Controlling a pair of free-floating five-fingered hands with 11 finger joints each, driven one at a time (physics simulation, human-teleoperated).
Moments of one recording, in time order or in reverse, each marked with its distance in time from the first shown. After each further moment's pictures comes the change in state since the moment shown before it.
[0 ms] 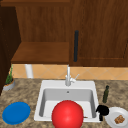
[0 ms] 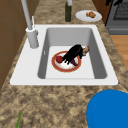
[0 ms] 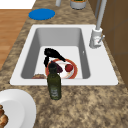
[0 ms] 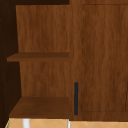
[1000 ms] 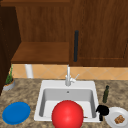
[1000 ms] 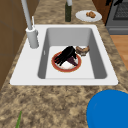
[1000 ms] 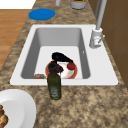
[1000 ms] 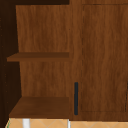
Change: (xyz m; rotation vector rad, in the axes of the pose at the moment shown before) left hand -0.051 -0.008 -0.033 -0.008 0.094 -0.032; right hand 0.000 0.000 0.000 0.000 0.000 0.000
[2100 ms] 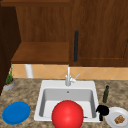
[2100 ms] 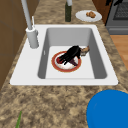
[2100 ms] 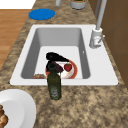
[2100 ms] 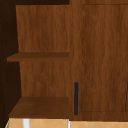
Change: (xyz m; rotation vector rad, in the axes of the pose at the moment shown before) left hand 0.034 -0.014 0.016 0.057 -0.018 -0.048; right hand 0.000 0.000 0.000 0.000 0.000 0.000
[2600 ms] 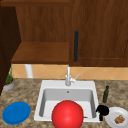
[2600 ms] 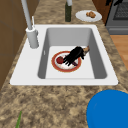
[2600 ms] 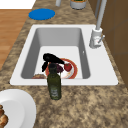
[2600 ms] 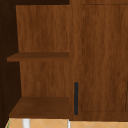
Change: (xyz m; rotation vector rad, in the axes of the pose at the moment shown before) left hand 0.015 -0.012 0.011 -0.045 0.001 0.091; right hand 0.000 0.000 0.000 0.000 0.000 0.000
